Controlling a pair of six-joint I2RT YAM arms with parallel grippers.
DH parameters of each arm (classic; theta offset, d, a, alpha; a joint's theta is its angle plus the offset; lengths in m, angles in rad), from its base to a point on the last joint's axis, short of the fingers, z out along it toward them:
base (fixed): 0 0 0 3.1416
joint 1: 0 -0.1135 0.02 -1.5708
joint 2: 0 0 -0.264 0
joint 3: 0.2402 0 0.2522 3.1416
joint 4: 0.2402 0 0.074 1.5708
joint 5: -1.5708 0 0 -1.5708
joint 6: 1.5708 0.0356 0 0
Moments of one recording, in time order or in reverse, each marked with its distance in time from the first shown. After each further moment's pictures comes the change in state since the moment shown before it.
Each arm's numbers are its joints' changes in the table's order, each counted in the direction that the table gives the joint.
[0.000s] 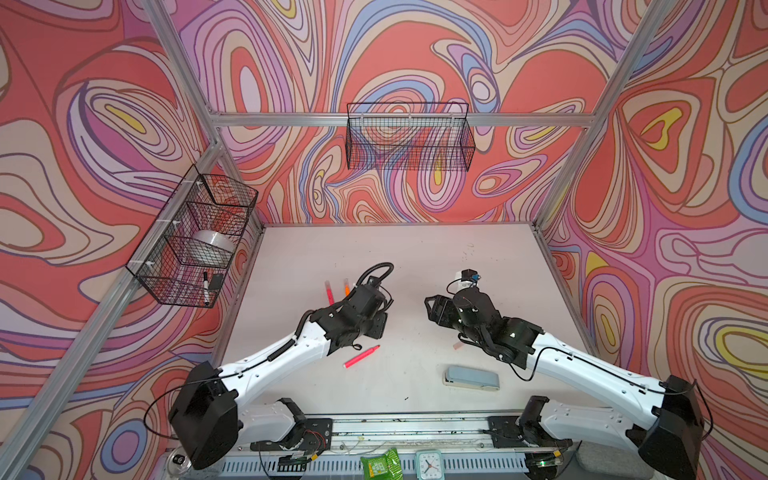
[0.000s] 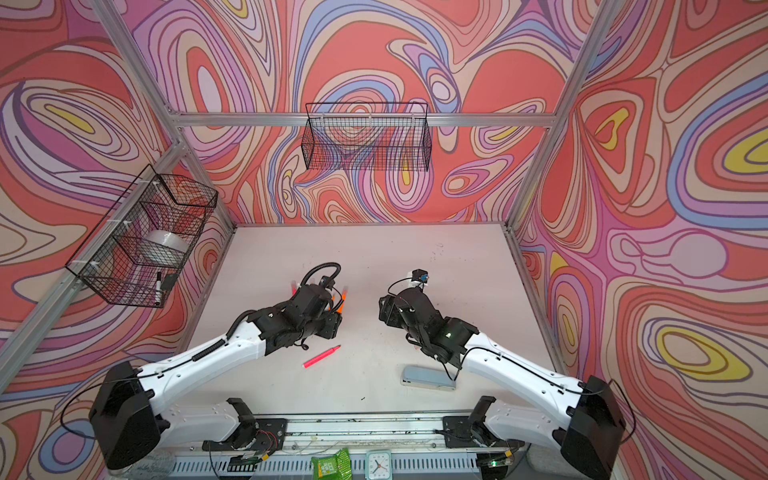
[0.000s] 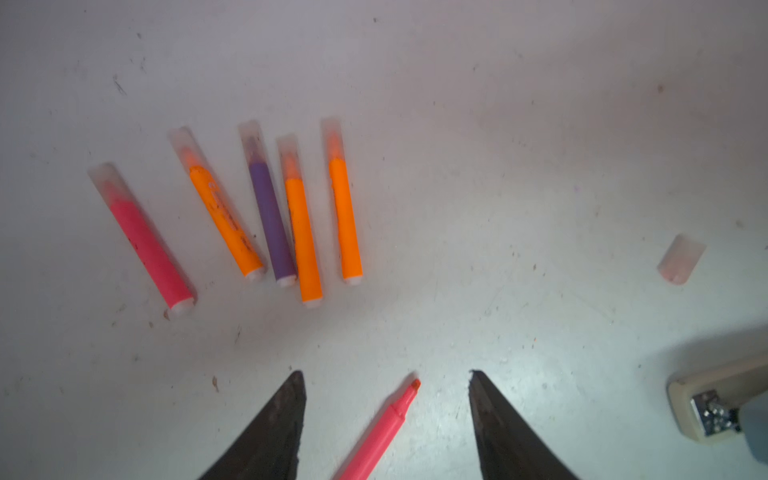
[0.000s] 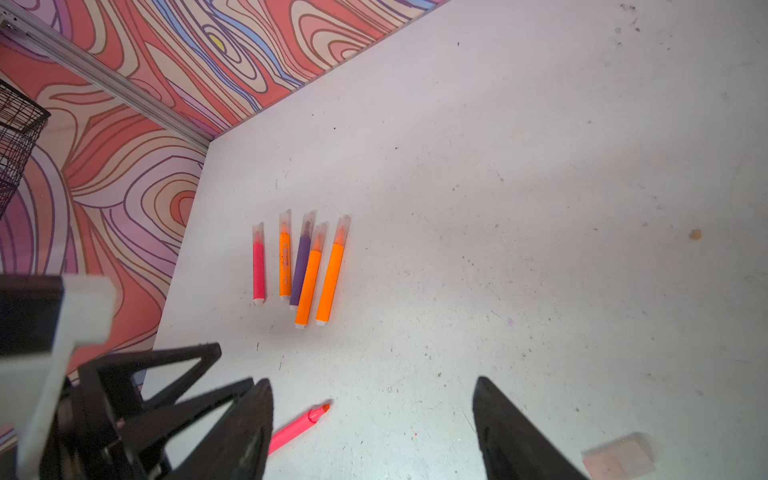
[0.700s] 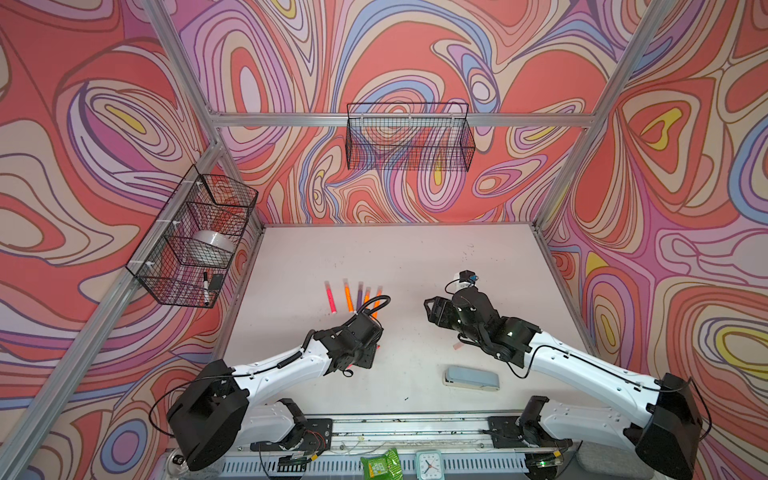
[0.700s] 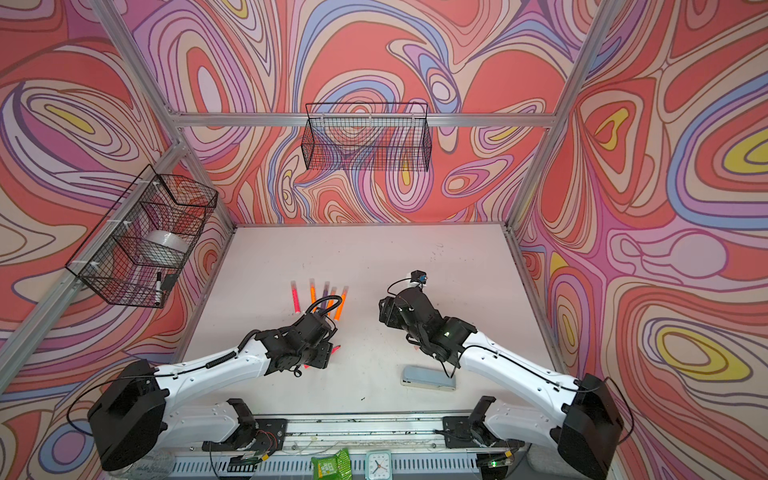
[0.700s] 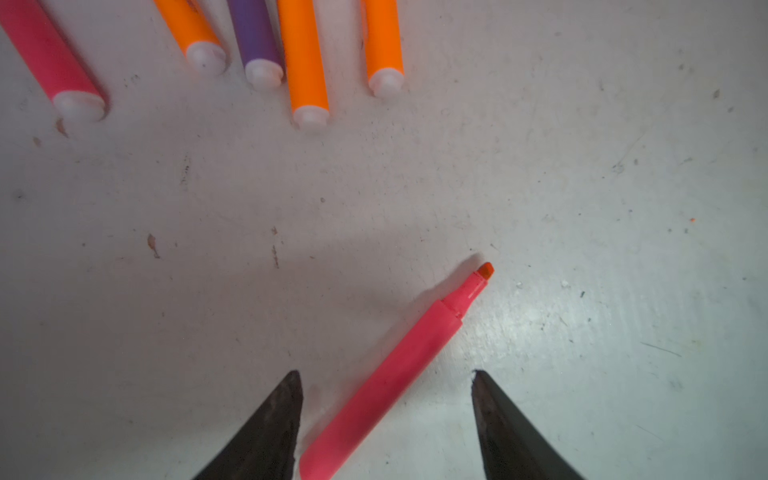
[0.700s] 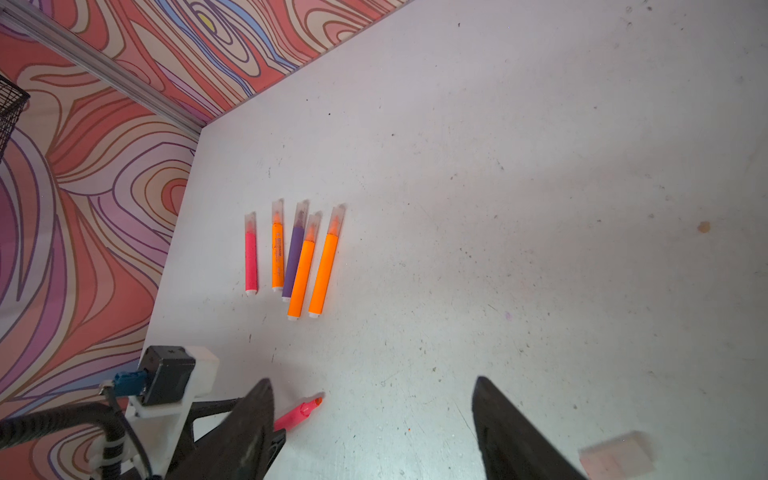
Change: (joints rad) left arm 0.024 -0.048 -0.194 -0.023 -0.011 -0.113; right arm 0.015 -0.017 -0.013 -0.011 0.036 -0.011
